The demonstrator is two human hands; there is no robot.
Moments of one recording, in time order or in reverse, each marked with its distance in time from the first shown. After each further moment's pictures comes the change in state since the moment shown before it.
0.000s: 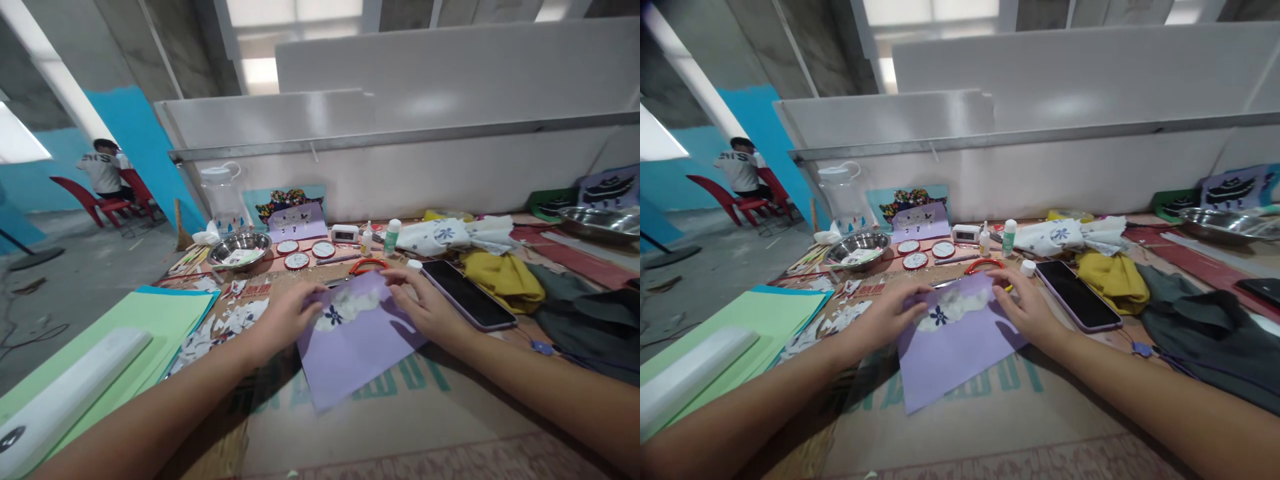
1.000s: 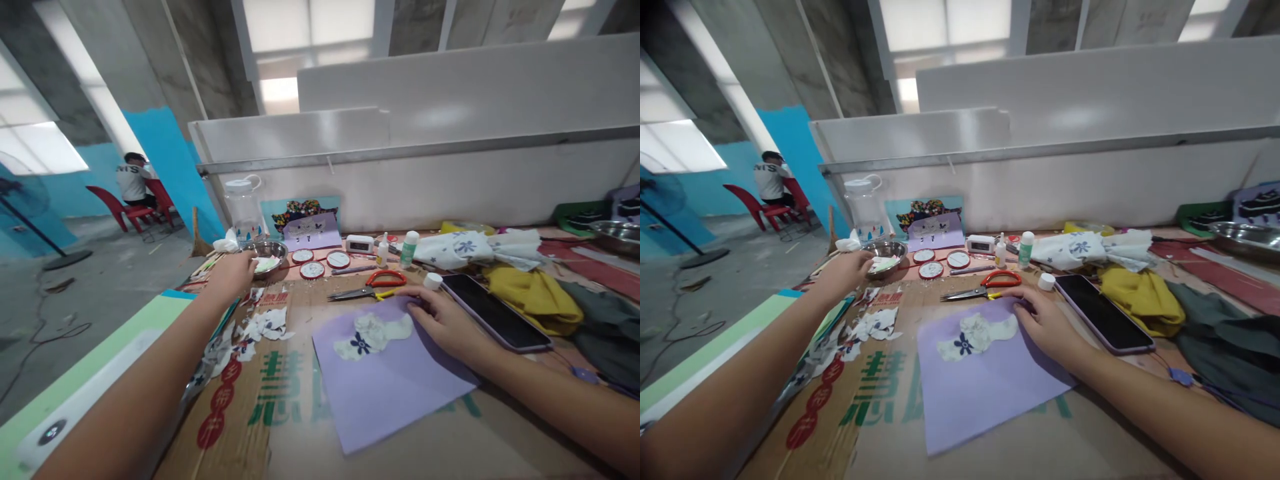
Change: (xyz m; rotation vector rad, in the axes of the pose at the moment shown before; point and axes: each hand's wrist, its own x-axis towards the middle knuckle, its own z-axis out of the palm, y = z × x) left_hand 0.020 -0.111 -0.124 0.776 0.135 -0.479; right_hand 0.004 0.004 0.007 0.016 -0.087 0.174
